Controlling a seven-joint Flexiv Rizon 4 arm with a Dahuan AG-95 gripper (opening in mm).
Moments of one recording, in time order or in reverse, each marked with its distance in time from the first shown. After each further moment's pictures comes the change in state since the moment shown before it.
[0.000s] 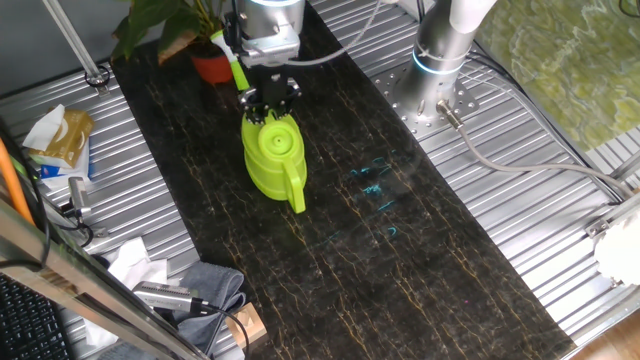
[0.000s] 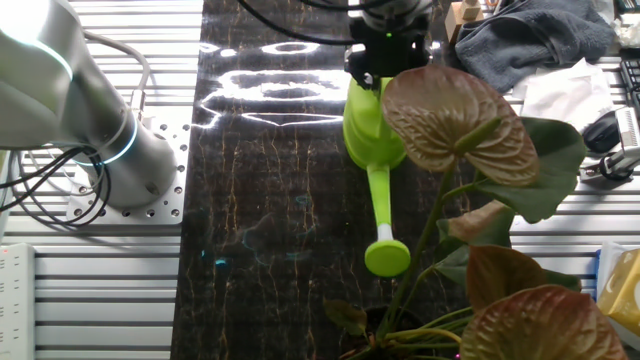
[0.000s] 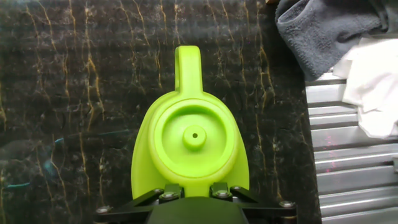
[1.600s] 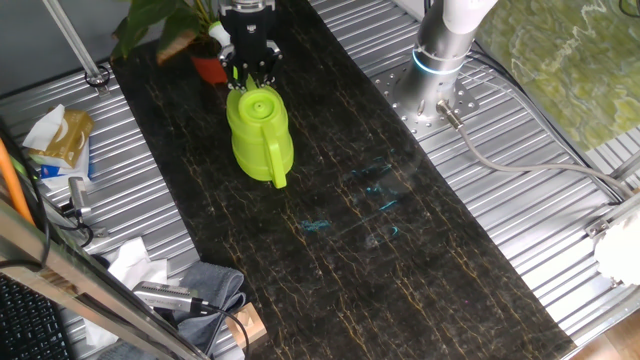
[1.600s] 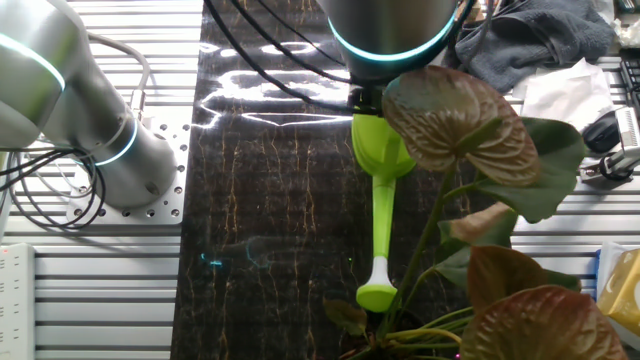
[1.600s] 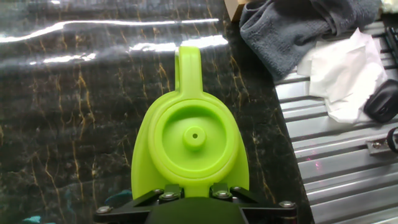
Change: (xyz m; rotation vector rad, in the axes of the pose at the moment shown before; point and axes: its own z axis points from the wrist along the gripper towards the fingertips) arm 0.055 -0.015 -0.030 0.032 -0.200 0.104
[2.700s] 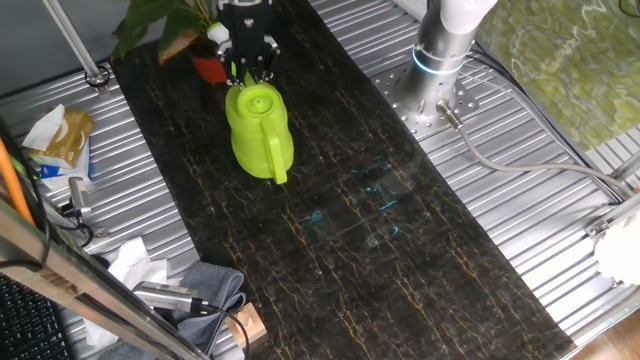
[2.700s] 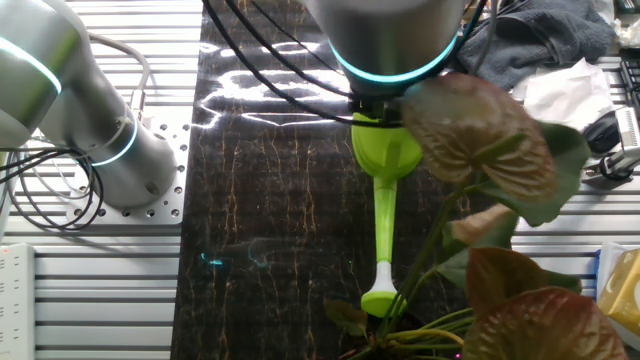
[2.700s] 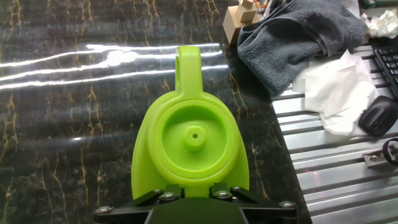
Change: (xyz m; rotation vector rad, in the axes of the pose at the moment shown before) arm 0.009 -0.002 -0.009 -0.002 -0.043 -0.039
